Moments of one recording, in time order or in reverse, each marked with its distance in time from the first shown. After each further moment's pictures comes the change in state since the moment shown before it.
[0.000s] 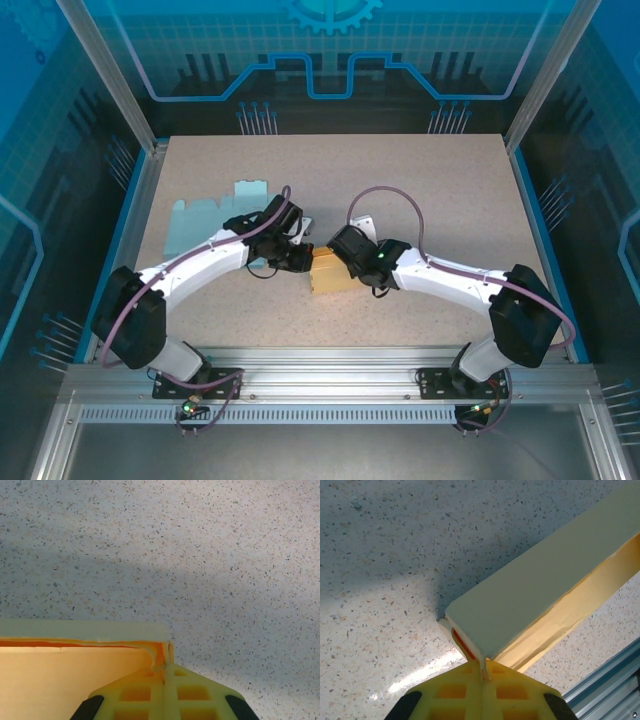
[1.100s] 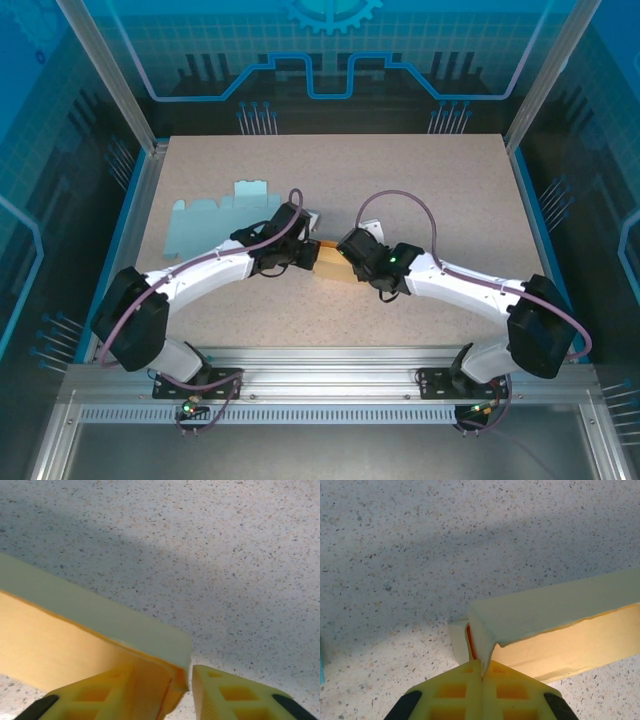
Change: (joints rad) left arm -0.066 -0.002 -0.085 0.275 -0.220 0.043; right arm -0.009 -0.098 -0.049 -0.030 -0.069 0.024
